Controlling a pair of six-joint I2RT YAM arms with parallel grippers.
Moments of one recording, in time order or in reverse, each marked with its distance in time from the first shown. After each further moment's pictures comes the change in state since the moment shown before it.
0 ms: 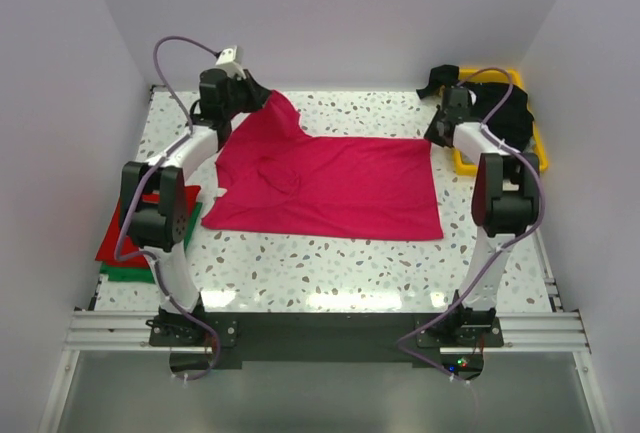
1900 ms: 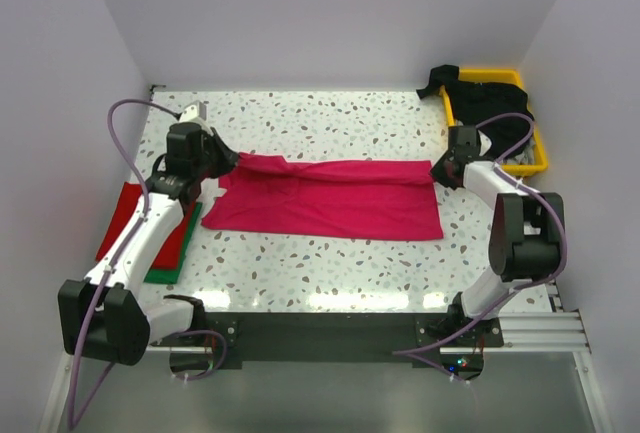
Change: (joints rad) left arm -0.005 -0.744 -0.515 -0.529 -0.235 -0.151; right arm -0.001 -0.378 -0.499 -0.002 0.025 0.243
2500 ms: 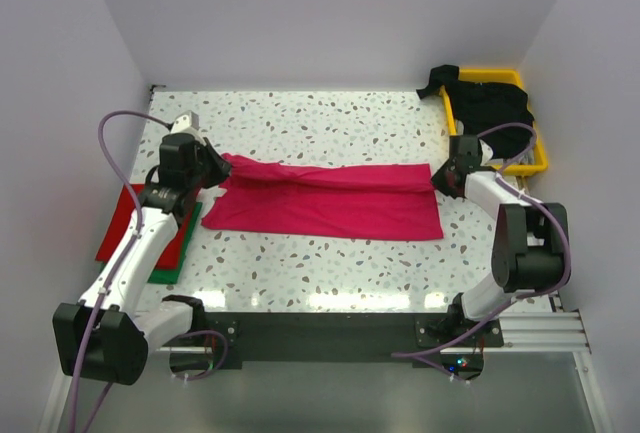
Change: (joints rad) left arm 0.021 -0.105 -0.066 -0.054 -0.028 0.014; right arm 0.000 -0.086 -0.110 0.028 -0.003 0.028
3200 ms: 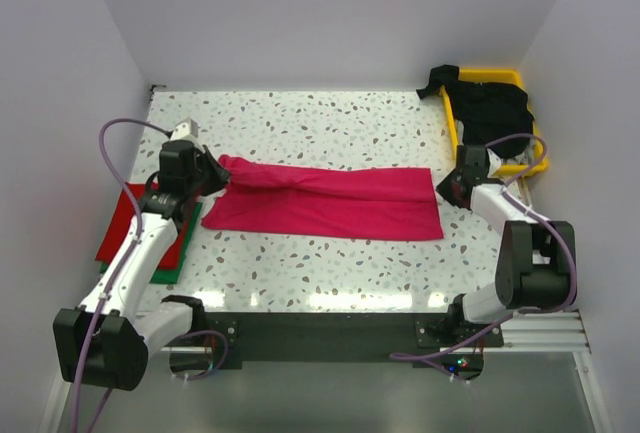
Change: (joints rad) left arm 0.011 -0.029 -0.044 -0.021 0.001 0.000; right arm -0.025 -0.108 -0.101 0.009 0.005 0.009
